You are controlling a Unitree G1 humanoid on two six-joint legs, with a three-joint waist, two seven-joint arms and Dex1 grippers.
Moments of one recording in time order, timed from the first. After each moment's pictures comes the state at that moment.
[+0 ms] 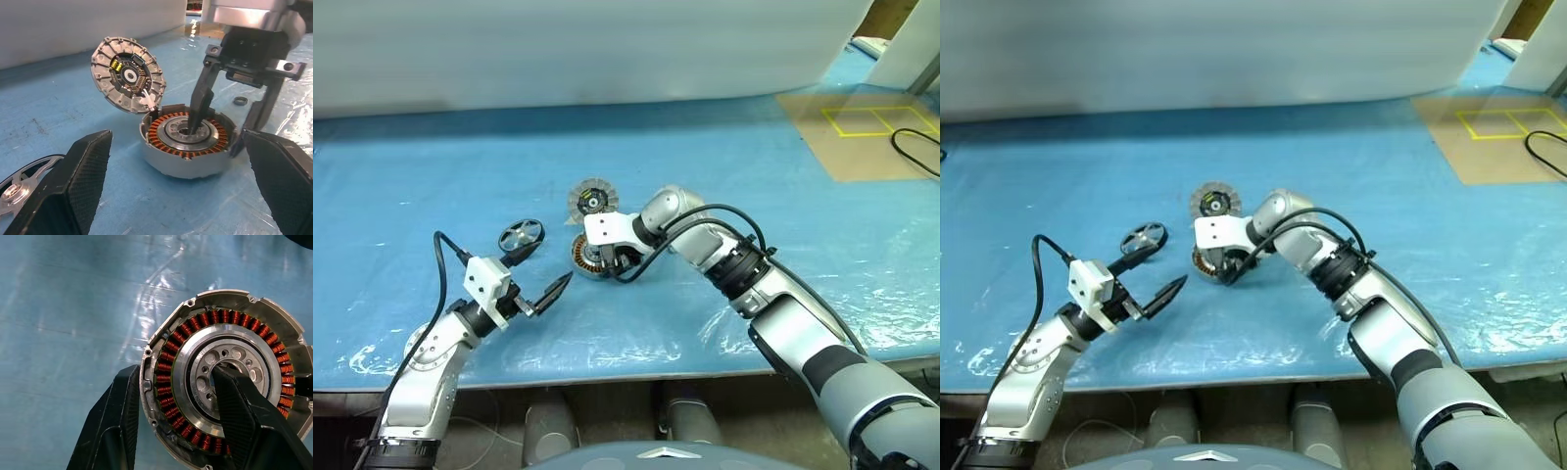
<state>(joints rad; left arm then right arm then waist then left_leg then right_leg) 0.14 0.43 0.09 -0.21 -0.38 -0.05 -0.74 -0.94 -0.26 0.63 0.30 -0.27 0.45 1.33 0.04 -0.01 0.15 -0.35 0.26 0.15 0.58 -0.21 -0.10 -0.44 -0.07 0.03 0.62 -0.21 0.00</state>
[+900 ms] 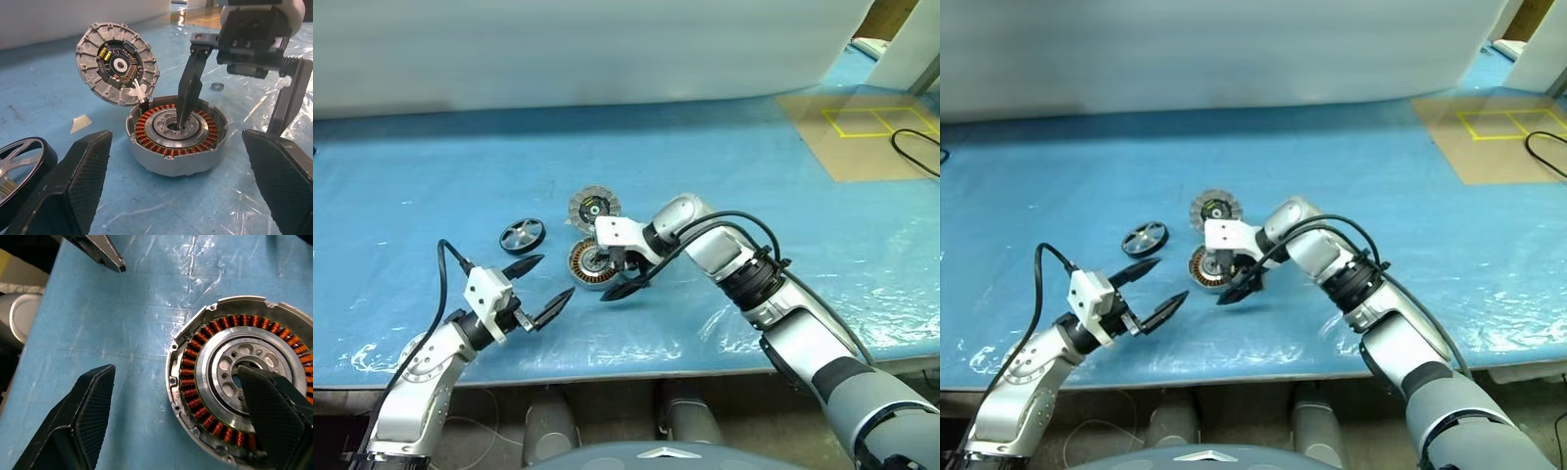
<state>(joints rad) 0.19 0.46 0.07 -0.27 -0.39 -0.02 -0.77 -0.88 -0.32 0.56 0.20 -0.10 0.55 1.39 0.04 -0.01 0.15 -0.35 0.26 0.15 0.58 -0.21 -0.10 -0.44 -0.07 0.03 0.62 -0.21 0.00</state>
